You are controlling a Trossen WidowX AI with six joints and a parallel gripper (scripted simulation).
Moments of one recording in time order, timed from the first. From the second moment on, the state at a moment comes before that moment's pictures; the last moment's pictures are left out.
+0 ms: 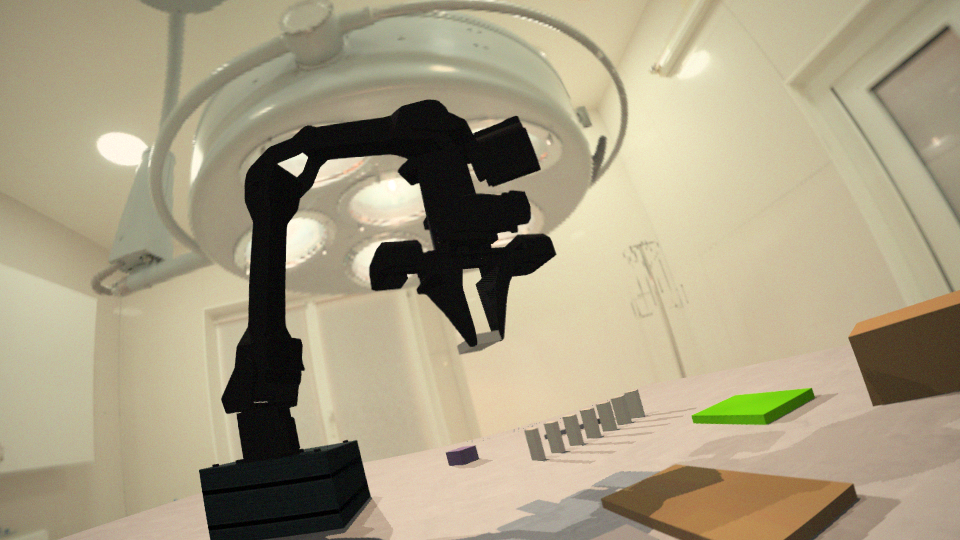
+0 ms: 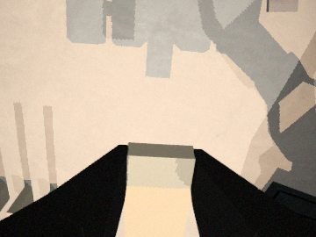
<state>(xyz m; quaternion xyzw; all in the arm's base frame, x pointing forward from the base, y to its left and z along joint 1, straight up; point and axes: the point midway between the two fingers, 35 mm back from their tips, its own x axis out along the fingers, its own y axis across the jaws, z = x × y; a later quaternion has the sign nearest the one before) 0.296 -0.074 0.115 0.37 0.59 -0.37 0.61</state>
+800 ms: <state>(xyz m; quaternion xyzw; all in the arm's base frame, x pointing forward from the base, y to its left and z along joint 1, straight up) 0.350 -0.089 0.074 0.27 0.50 -0.38 0.73</state>
